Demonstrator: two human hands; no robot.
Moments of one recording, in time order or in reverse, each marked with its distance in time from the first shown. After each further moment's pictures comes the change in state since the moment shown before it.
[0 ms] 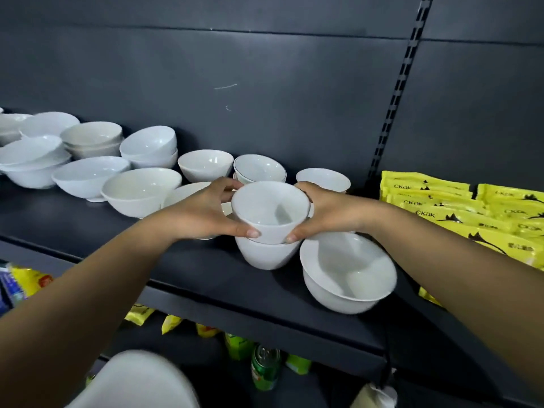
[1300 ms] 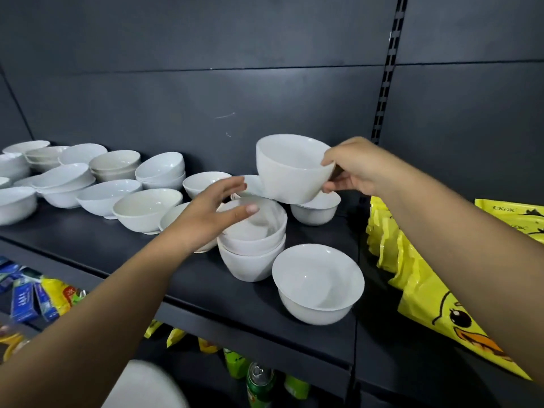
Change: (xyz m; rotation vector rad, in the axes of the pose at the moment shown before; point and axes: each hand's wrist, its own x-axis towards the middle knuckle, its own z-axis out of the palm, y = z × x) left_hand -0.011 0.046 0.029 -0.208 0.302 0.169; right_hand -0.010 -0.012 -0.075 0.421 0.547 0.144
